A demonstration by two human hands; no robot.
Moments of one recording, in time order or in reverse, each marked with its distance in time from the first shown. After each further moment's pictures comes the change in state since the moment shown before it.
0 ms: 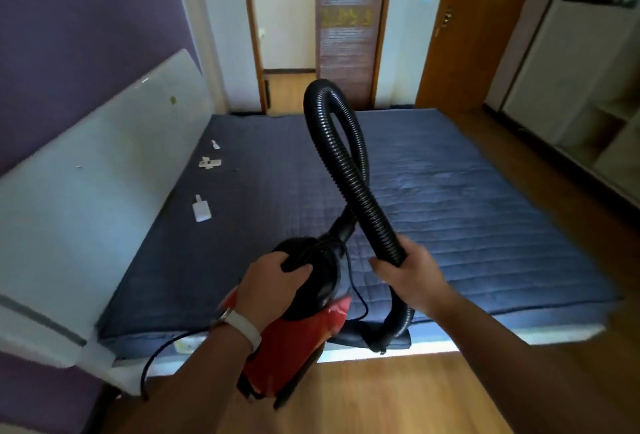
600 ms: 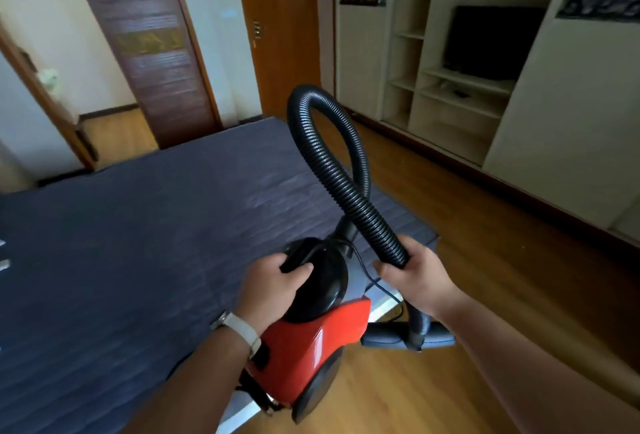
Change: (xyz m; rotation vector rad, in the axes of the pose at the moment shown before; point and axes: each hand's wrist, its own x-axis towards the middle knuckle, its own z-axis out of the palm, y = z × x) left_hand 0.005 0.263 0.290 -0.065 -0.335 0.363; right_hand -0.076 0.151 -0.325 -0.052 0.420 0.180
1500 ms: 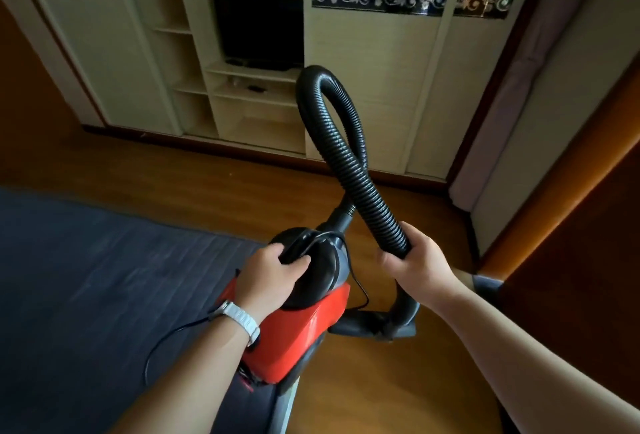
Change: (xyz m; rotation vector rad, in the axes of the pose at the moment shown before) left_hand 0.323 0.148 0.261 0.037 -0.596 0.451; right_hand 0.181 0.097 -0.162 -0.119 0.669 0.310
